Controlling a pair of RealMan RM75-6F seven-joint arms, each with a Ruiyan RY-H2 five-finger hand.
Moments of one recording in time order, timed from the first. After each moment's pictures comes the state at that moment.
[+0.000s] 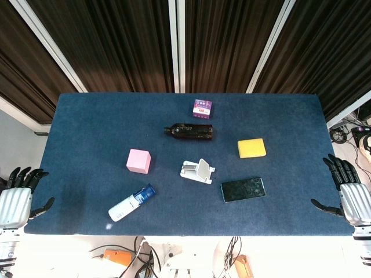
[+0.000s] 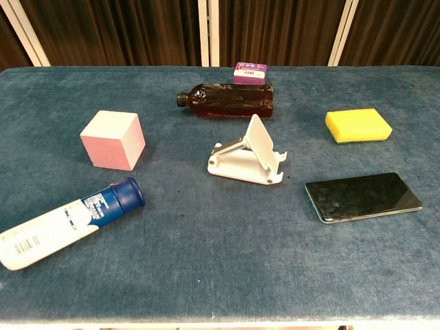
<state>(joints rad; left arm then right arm) -0.03 -1.20 -0.03 -1.56 1.49 1.53 0.05 0.12 -1.06 -0.01 -1.55 -1.57 1.53 0.27</state>
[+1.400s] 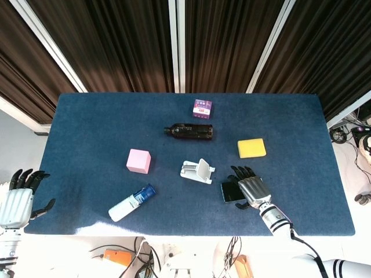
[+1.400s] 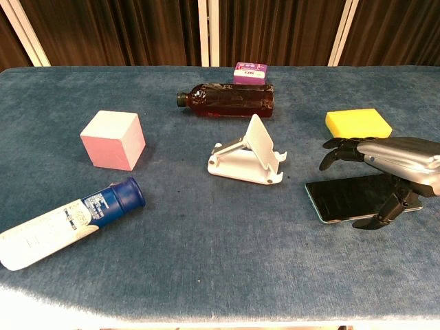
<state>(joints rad) -0.03 -1.23 -0.02 -1.50 1.48 1.50 0.01 0.47 -1.44 0.07 -1.72 -1.15 0.94 -0.48</state>
